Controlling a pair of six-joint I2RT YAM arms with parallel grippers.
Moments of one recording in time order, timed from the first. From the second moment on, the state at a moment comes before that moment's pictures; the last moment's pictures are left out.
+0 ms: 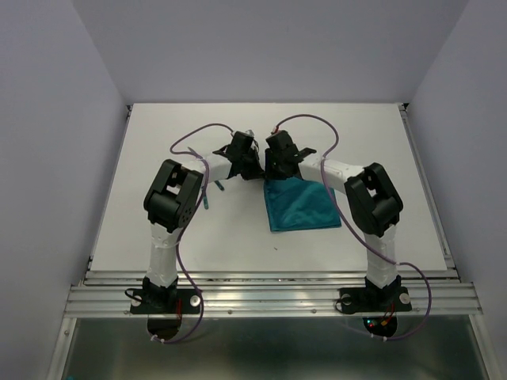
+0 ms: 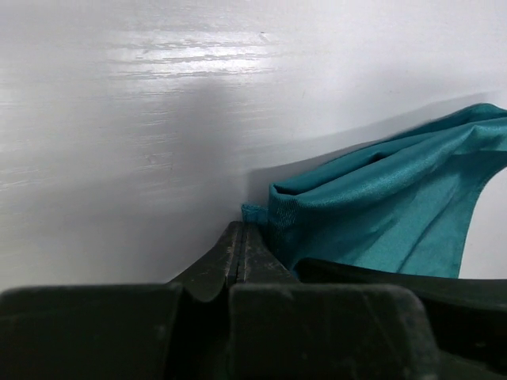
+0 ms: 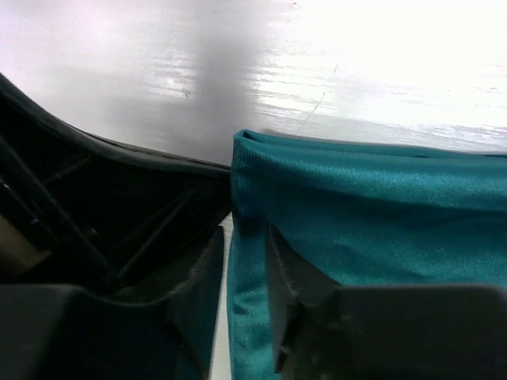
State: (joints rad) left arm -0.50 2.10 1.38 -0.11 0.18 -0.71; right arm 0.62 2.05 1.48 -0.31 0.08 0.55
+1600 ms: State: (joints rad) left arm -0.58 2.12 1.49 -0.29 0.05 -0.70; right arm 0.19 1.70 1.05 -0.27 0.03 0.50
